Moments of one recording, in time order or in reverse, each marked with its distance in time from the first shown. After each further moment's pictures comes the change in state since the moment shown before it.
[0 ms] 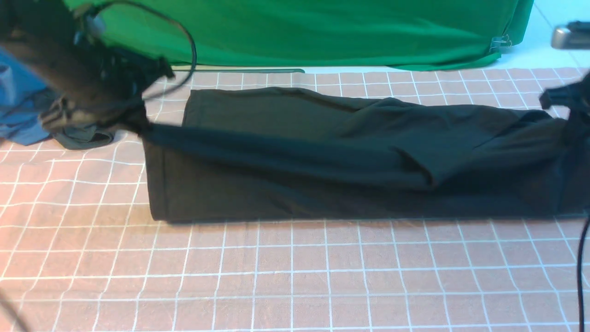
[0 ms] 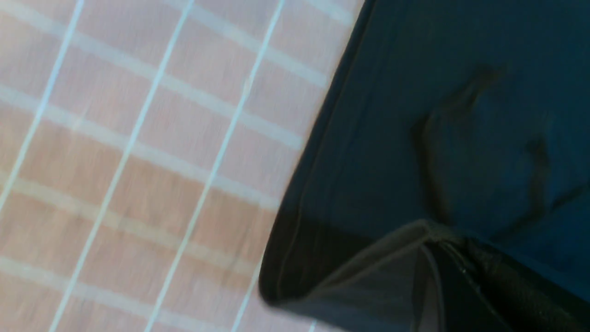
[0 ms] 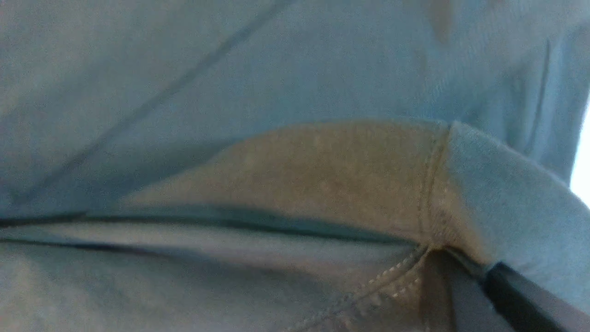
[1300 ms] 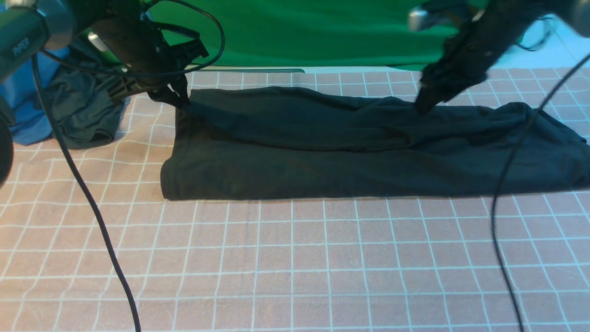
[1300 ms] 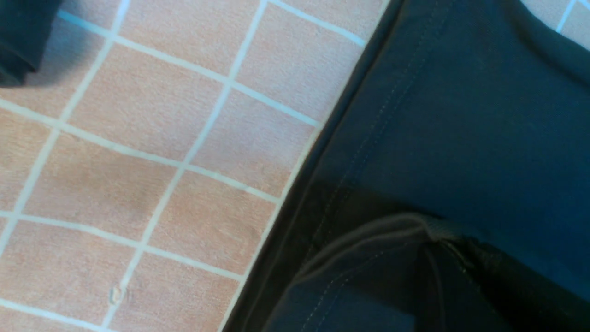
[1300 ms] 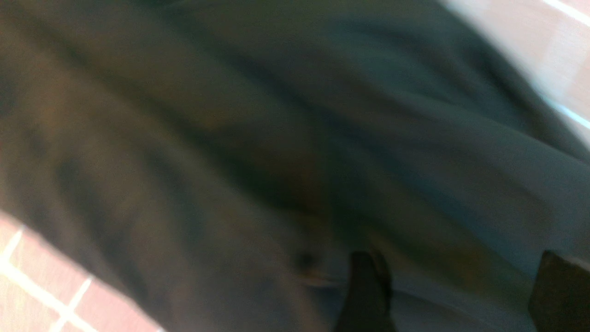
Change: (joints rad) right arm 0.270 0.333 -0.505 0.201 0.101 -0.540; left arm 0.020 0.460 -0.488 -0.091 0.087 0.028
